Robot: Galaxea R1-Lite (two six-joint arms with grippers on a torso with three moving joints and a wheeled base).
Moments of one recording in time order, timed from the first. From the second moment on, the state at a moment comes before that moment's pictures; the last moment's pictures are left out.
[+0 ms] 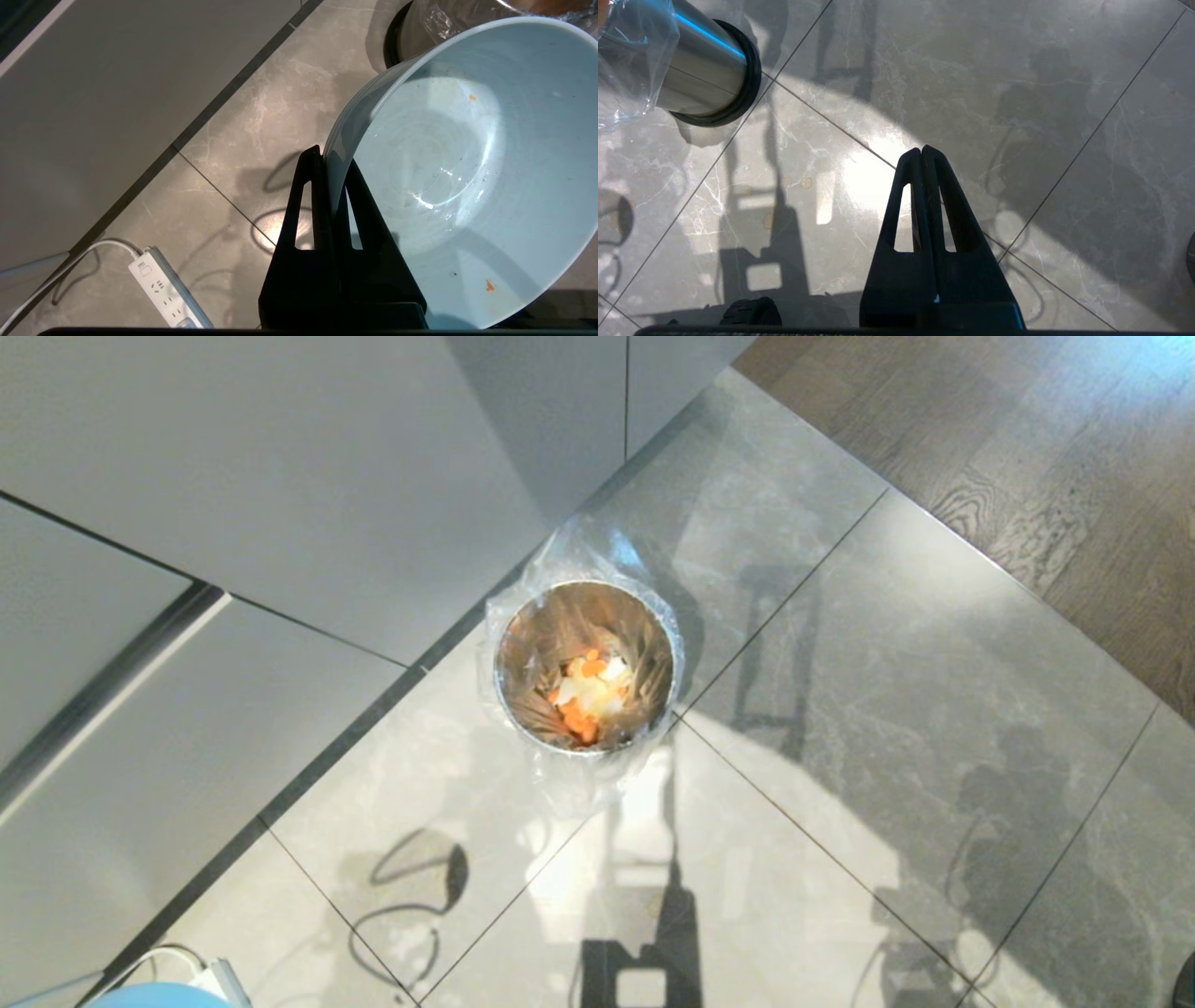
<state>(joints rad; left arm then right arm) 0.00 0.01 0.00 -0.01 -0.01 -0.01 0.00 0.00 0.00 -0.01 -0.06 0.11</state>
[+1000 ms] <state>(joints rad) 0.00 0.00 0.00 -0.01 0.00 -0.01 0.00 0.00 0.00 -0.01 -0.06 0.11</state>
